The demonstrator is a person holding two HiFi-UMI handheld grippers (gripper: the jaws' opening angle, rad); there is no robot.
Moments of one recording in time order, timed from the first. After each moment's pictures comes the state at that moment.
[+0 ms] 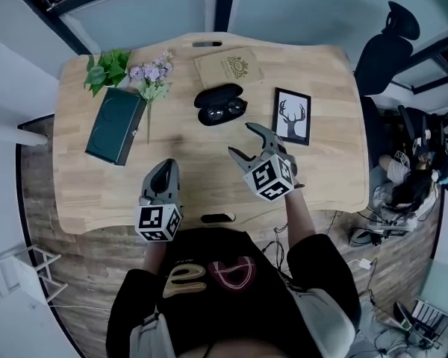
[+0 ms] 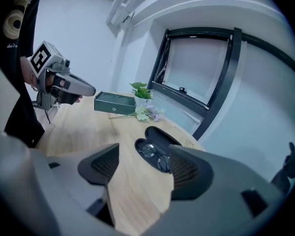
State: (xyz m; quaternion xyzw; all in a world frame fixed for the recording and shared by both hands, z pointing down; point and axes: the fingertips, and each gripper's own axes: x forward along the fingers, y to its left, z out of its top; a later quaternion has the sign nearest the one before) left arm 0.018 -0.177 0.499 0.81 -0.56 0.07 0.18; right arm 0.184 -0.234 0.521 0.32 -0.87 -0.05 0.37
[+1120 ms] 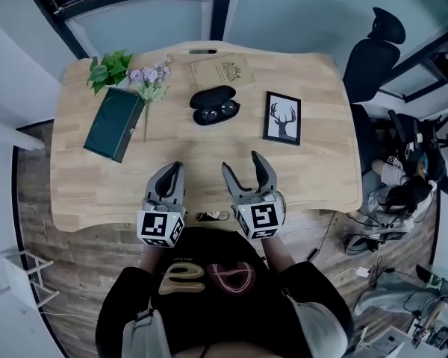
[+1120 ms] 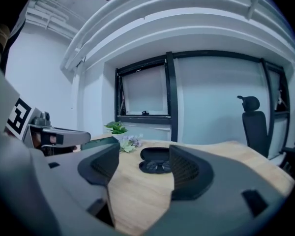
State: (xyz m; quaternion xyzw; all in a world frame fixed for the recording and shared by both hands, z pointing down) left arm 0.055 -0.136 0.461 0.84 -0.52 0.02 0.11; right arm 0.199 -0.146 0.458 0.53 -0.84 0.06 0.09
